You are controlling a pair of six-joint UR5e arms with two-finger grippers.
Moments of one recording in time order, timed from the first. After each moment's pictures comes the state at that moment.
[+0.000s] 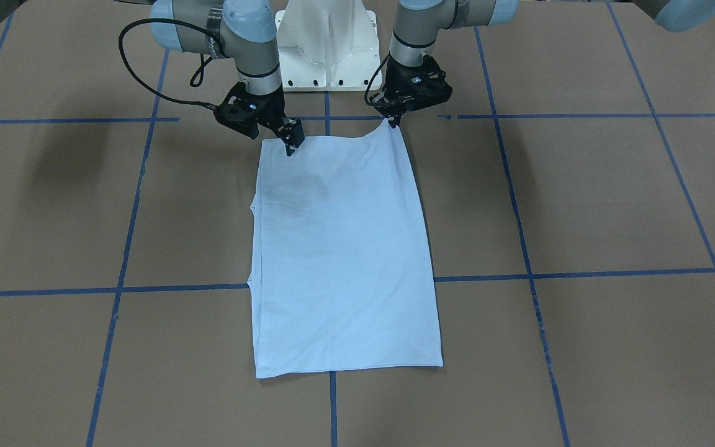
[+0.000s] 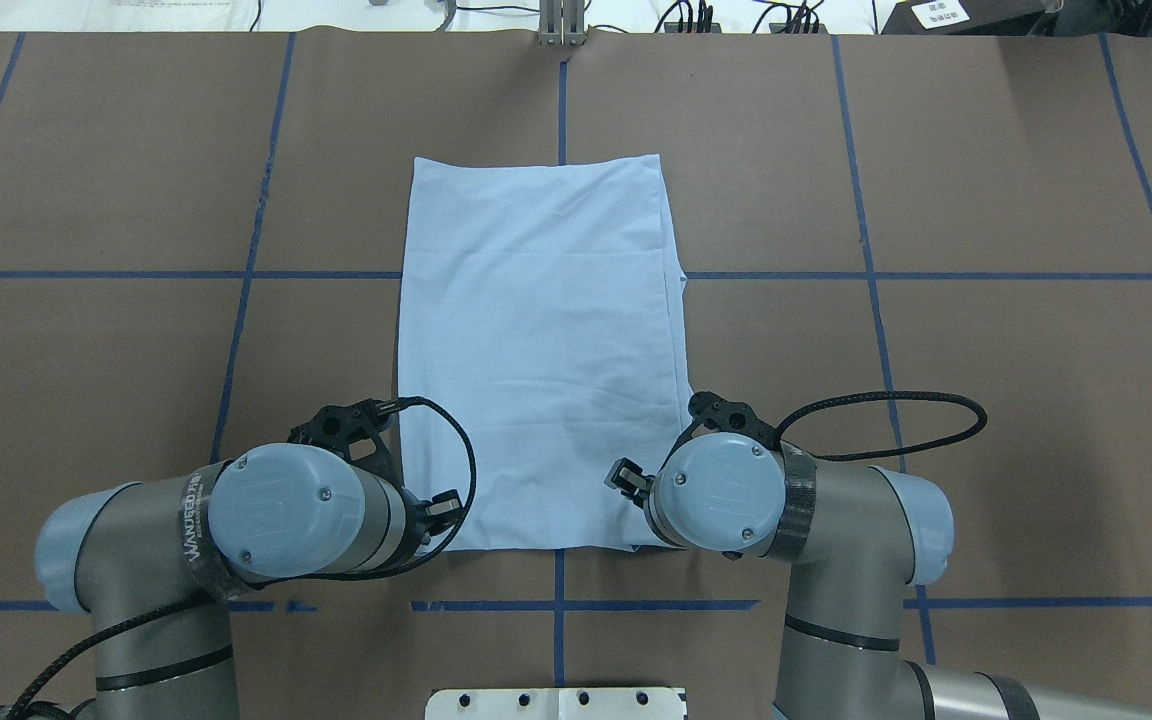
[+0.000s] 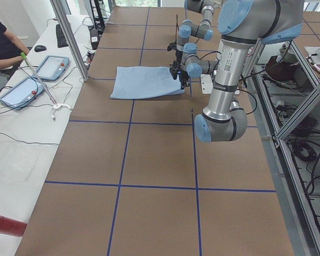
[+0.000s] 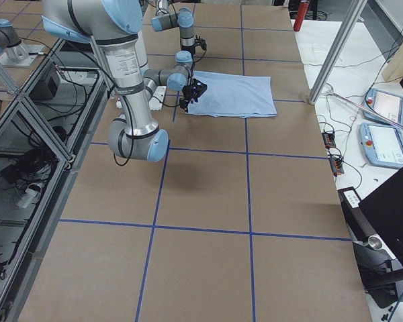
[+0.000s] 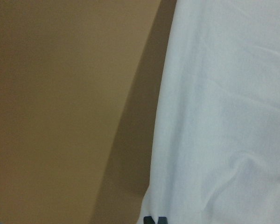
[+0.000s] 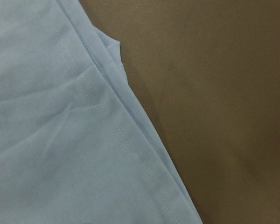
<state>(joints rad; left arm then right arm) -0.28 -1.98 -2.00 -1.58 -1.70 -1.76 0.28 -1.10 1.85 -1.56 1.66 1.93</state>
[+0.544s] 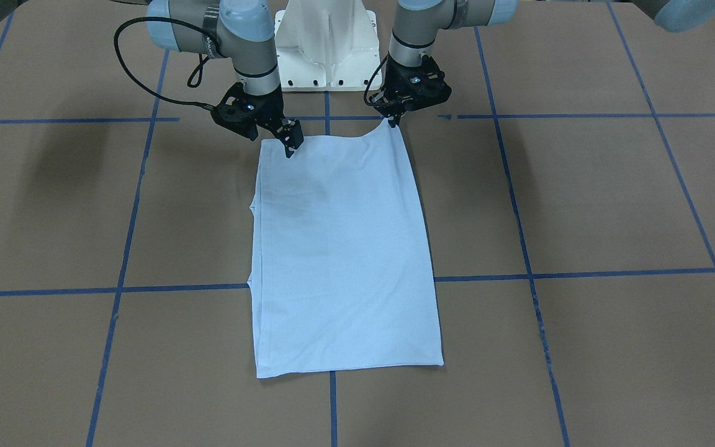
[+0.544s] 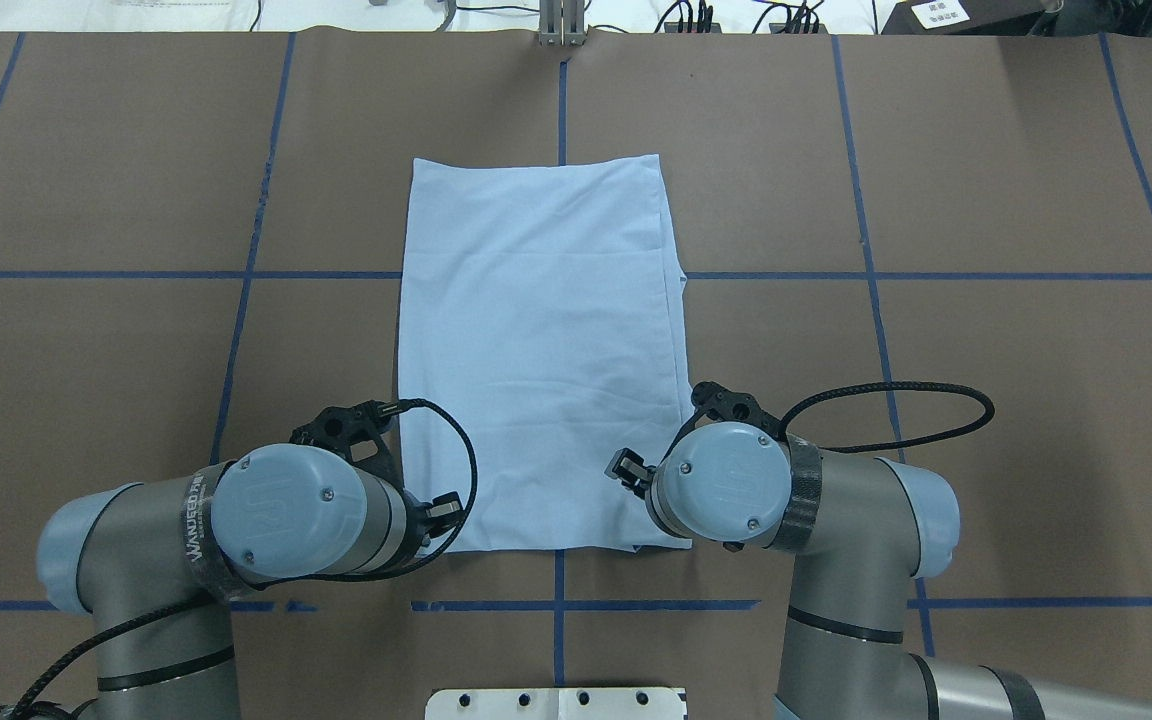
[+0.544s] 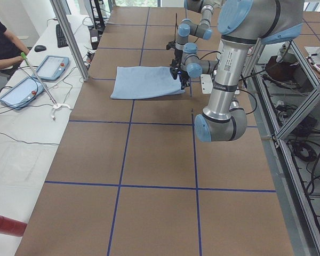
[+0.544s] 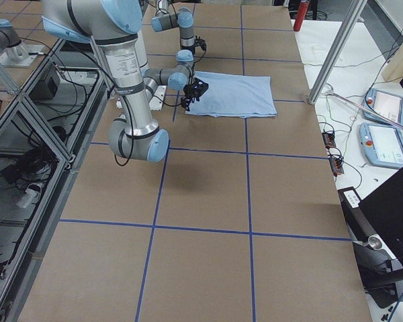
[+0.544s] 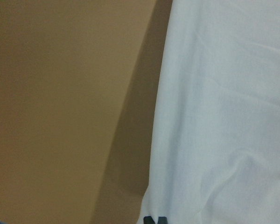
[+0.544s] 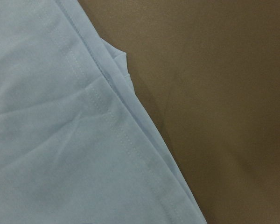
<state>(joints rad) -0.28 -1.99 -2.00 -1.57 -1.70 -1.76 0.29 -1.10 1.86 -1.56 1.67 1.93</state>
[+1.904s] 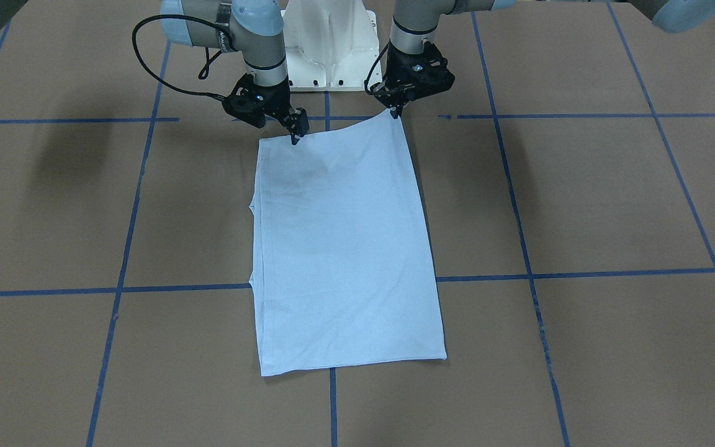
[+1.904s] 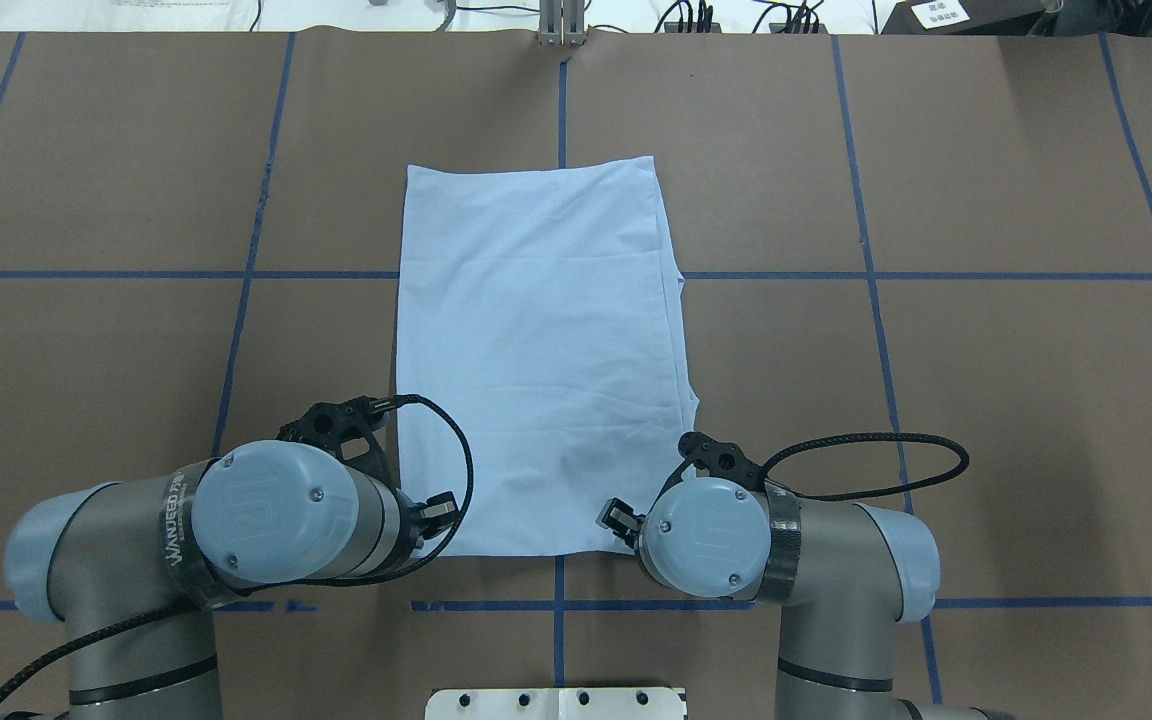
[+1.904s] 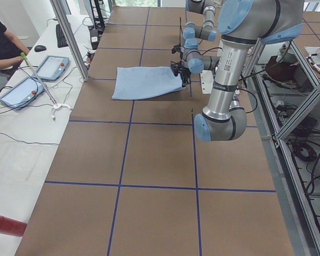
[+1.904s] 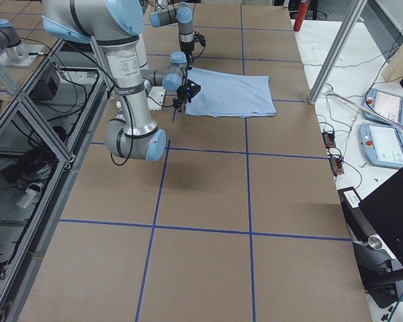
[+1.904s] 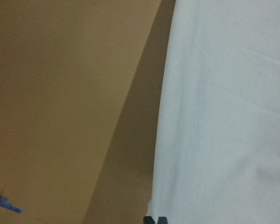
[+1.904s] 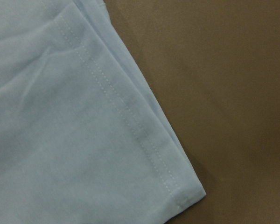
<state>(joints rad) -0.28 -2.00 -2.06 -1.49 -1.70 -1.76 0.22 -1.11 1.85 -1.56 1.66 1.97</state>
